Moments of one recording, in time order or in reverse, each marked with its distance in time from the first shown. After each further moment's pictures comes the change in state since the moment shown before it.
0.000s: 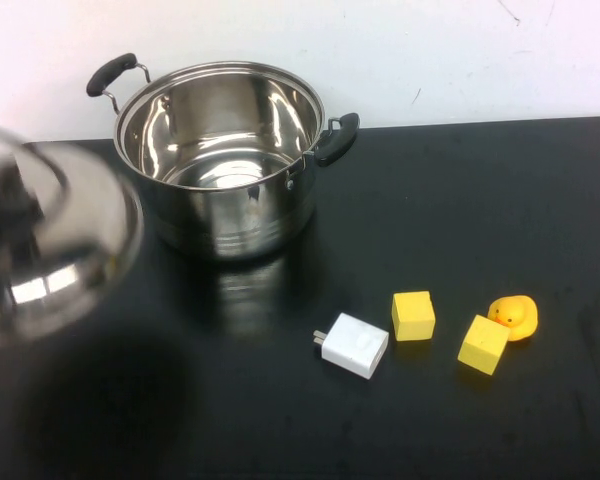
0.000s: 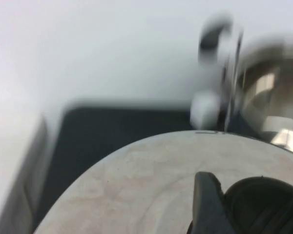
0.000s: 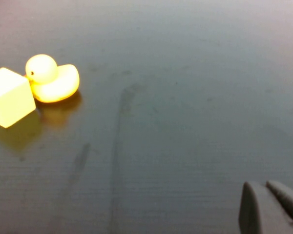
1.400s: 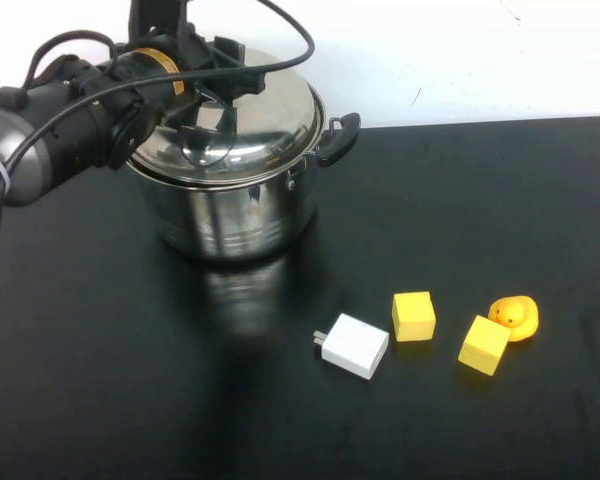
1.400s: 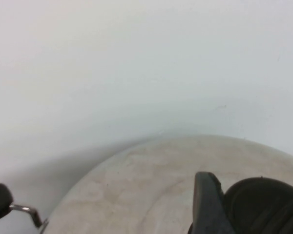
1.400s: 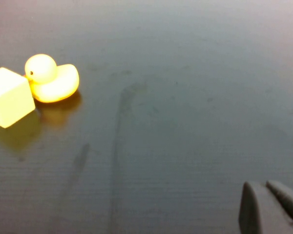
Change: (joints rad) right arm 0.000 0.000 0.000 0.000 0.000 0.000; left arm -0.302 0.731 -0.854 0.293 0.137 -0.207
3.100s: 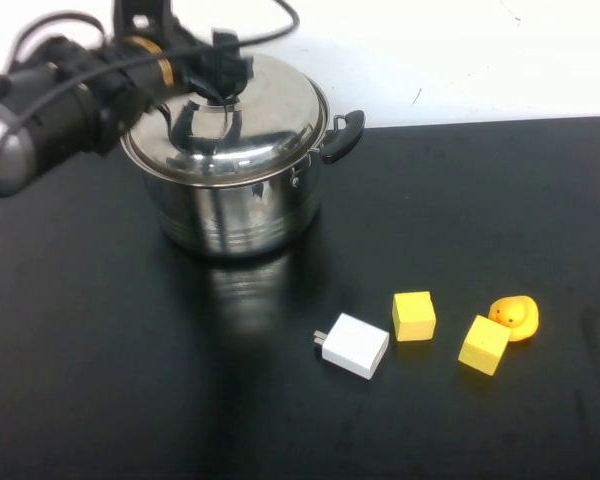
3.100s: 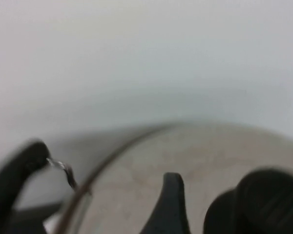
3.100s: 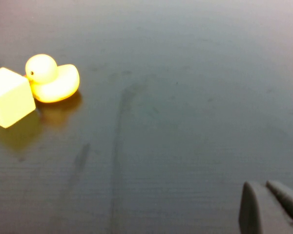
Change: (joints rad) right arm 0.000 0.000 0.000 0.000 0.000 0.000; left arm 0.000 -0.037 -0.019 0.022 0.125 -0.083
